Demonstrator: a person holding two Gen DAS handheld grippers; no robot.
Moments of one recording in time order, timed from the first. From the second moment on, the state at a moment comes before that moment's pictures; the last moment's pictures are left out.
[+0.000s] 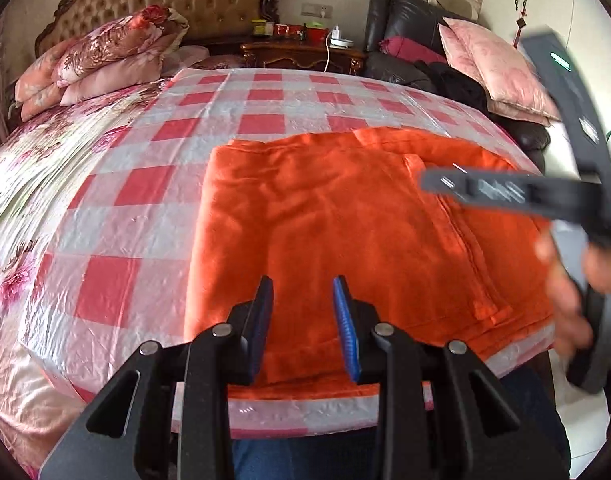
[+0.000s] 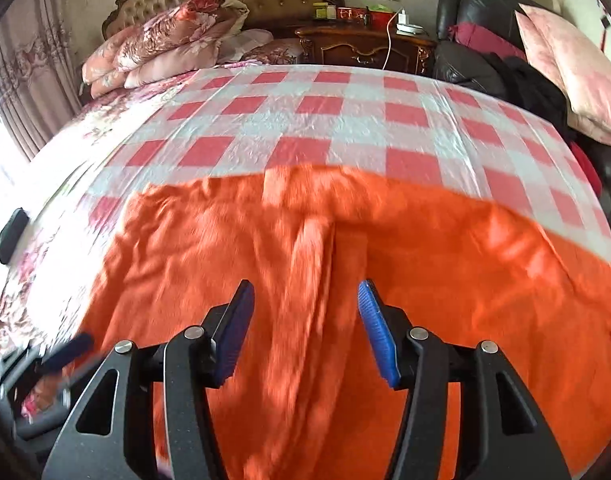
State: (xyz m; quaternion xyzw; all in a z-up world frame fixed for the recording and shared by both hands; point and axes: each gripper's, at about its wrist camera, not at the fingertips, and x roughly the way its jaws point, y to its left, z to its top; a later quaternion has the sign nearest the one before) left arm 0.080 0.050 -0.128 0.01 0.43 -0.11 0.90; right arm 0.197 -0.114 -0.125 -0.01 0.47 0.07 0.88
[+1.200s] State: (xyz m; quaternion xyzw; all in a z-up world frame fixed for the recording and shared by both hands) left arm 0.077 0.115 -0.137 -0.07 0.45 0.00 0.89; right arm 0.140 -0.168 -0.138 0.02 0.49 0.03 0.87
